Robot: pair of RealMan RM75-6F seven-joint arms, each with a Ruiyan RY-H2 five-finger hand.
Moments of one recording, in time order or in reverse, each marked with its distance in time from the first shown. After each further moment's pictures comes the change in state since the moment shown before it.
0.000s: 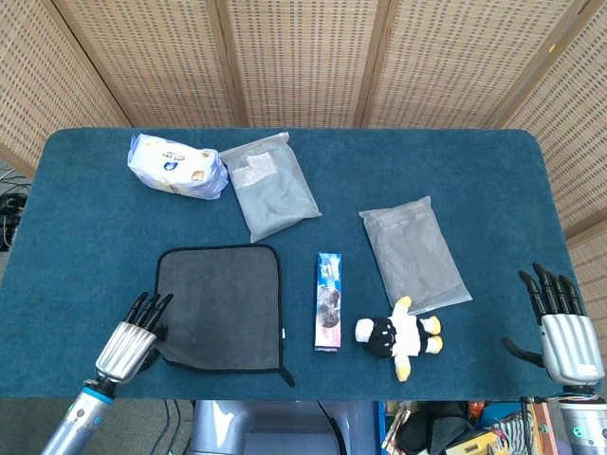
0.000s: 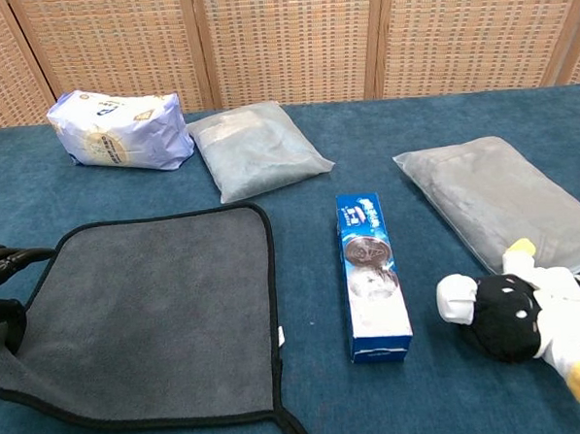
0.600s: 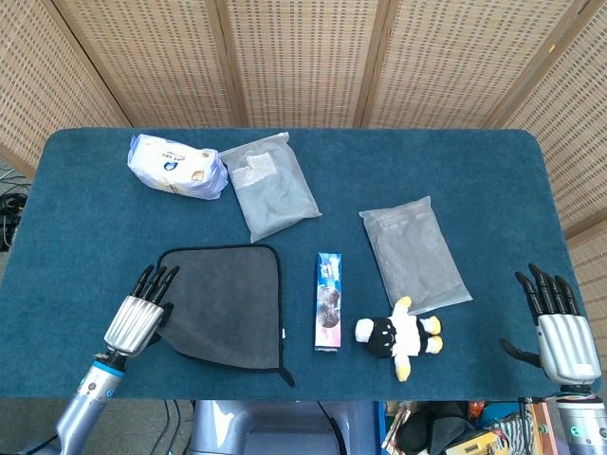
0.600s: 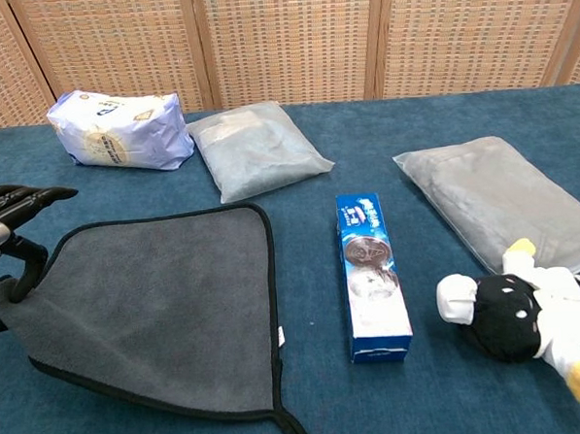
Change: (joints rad) left arm -0.085 -0.027 -0.107 -0.010 -0.041 -0.027 0.011; right arm 0.005 -0.007 -0.003 0.006 0.001 -0.013 -0.003
